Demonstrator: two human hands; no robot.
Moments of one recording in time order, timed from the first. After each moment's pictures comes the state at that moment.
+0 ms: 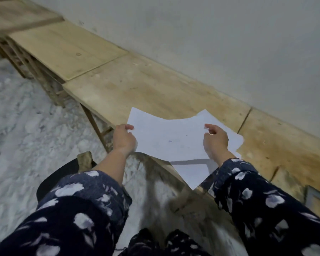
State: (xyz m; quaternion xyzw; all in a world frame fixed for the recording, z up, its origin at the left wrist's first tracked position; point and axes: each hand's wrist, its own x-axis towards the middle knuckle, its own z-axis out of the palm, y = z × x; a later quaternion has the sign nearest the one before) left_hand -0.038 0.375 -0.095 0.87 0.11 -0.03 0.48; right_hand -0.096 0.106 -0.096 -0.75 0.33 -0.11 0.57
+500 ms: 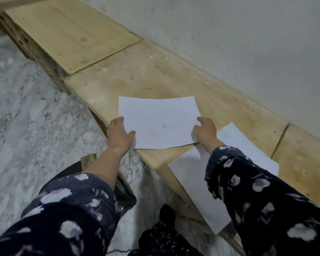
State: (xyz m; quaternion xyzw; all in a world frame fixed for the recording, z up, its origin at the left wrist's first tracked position) left_hand 0.067 0.428 -0.123 0.93 0.09 -0.05 0.34; right_hand 0.053 0.166 -0.110 -0.85 0.26 0.04 0.46
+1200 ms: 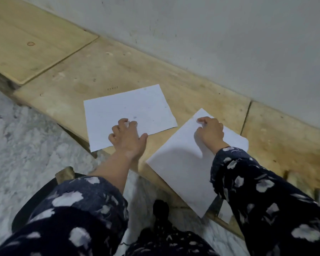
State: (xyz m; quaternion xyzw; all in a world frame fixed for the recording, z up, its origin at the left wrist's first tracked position) left_hand 0.054 0.330 -0.122 0.98 -0.03 -0.09 0.20; right_hand 0.004 0.090 -0.116 -0.88 0.34 0.01 0.33
